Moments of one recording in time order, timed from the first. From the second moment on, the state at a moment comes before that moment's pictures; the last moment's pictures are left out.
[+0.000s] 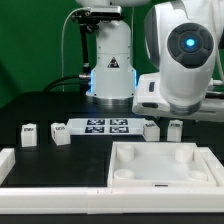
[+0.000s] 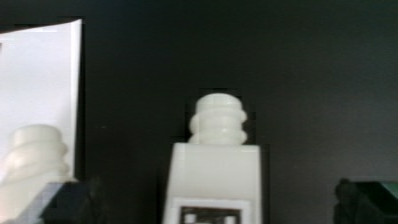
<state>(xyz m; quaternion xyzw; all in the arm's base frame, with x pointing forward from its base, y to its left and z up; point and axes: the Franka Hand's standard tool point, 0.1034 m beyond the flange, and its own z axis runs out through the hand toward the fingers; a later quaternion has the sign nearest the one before) 0.363 0.141 0.026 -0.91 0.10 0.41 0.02</state>
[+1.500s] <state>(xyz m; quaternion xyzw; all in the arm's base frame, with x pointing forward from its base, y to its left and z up) 0.368 0.135 0.011 -0.92 0.08 0.39 0.04</state>
